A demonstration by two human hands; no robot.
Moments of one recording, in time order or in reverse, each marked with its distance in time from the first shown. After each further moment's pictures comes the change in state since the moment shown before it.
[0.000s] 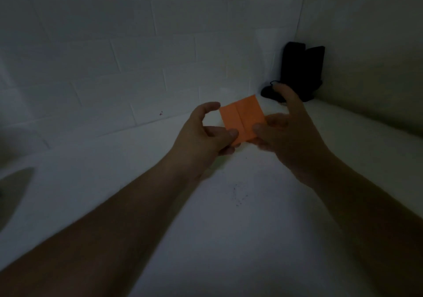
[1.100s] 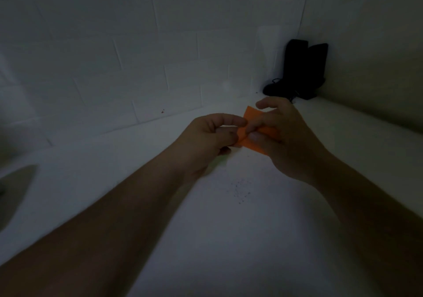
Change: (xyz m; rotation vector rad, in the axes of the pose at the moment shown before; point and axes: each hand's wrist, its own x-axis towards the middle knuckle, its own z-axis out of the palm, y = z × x) left_hand 0.000 0.004 -0.003 -0.002 -0.200 -0.069; right_hand 0.005 0.018 -0.005 -0.608 -0.096 -0.450
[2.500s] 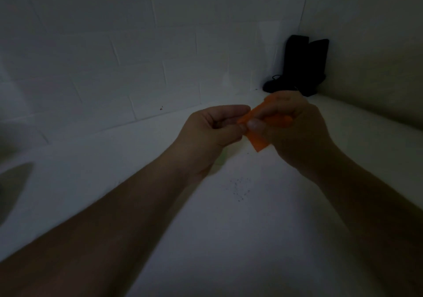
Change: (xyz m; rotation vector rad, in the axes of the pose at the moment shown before) left_hand -0.001 -0.001 0.011 -0.129 0.078 0.132; right_hand 0.001 -0.018 -0.007 0.336 0.157 0.184
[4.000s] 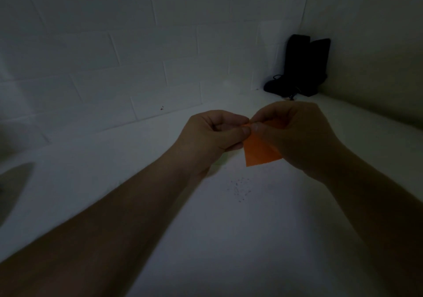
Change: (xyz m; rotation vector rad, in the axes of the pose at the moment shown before) left_hand -0.002 -0.001 0.001 0.007 0.052 -0.089; right_hand -0.002 -0.009 -0.005 -0.020 -0.094 0.082
